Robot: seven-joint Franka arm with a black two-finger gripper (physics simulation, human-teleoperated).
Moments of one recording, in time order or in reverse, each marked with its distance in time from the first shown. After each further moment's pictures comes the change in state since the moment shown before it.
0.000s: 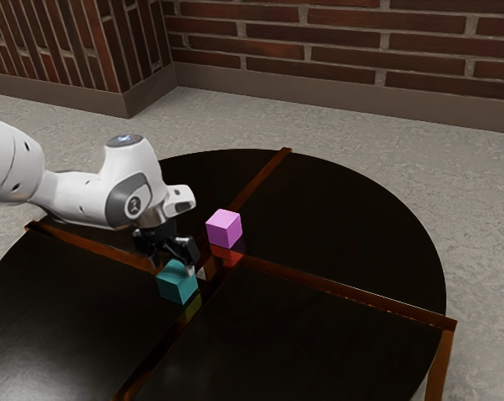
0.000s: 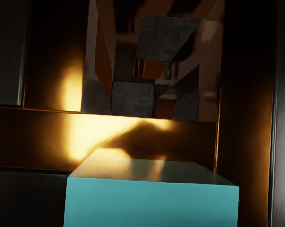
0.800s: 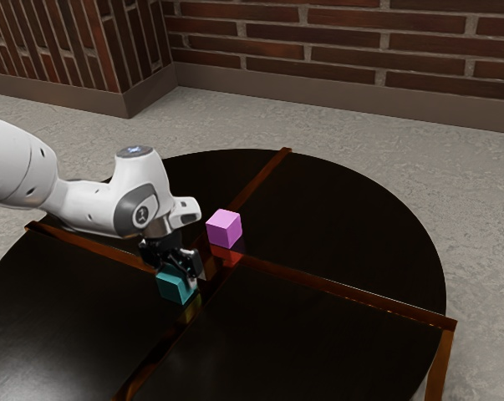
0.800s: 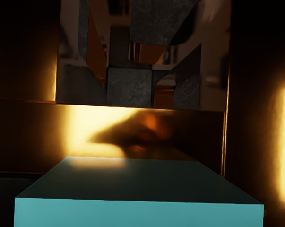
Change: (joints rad) arm -0.001 0.068 -0.009 0.023 0.005 0.003 0.007
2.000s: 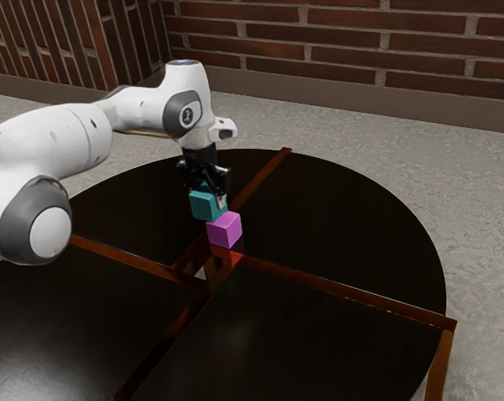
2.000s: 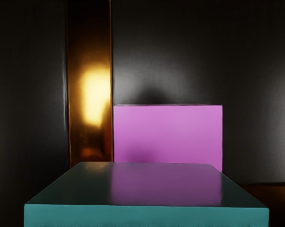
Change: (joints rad) arm 0.008 0.499 0.010 1.084 0.064 -0.647 0.015
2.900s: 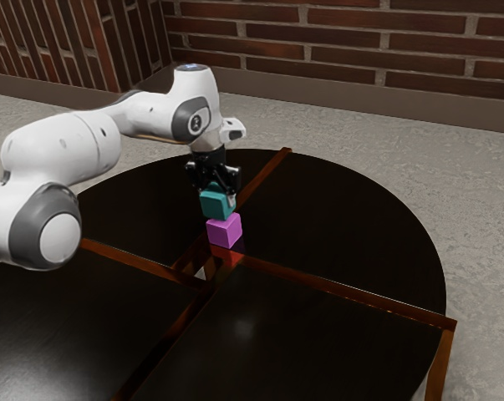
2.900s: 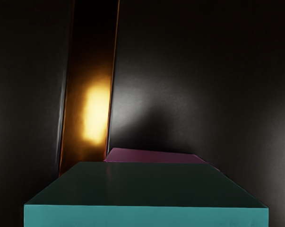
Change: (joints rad) arm -0.001 0.066 -0.034 0.067 0.040 0.064 -0.129
